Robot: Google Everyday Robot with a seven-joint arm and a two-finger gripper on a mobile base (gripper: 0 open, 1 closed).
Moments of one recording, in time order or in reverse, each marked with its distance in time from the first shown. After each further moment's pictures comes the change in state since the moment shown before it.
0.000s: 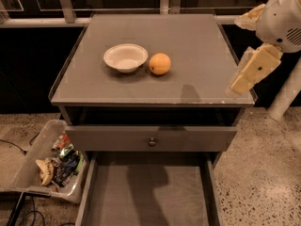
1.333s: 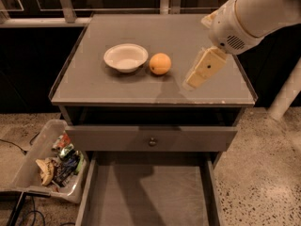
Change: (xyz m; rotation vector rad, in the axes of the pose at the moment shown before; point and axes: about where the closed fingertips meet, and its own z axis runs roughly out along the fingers) arm -0.049 -0.021 0.069 0.069 -0.051 0.004
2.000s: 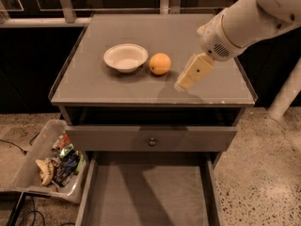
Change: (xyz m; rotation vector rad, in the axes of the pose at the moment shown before) arm 0.012 -0.013 0.043 0.004 -0.009 0.084
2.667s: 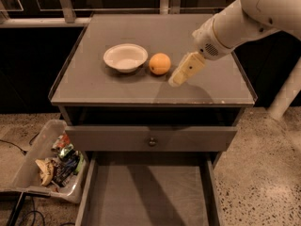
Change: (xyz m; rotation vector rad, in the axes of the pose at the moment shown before) arm 0.002 -0.024 0.040 -0.023 -0.026 0.064
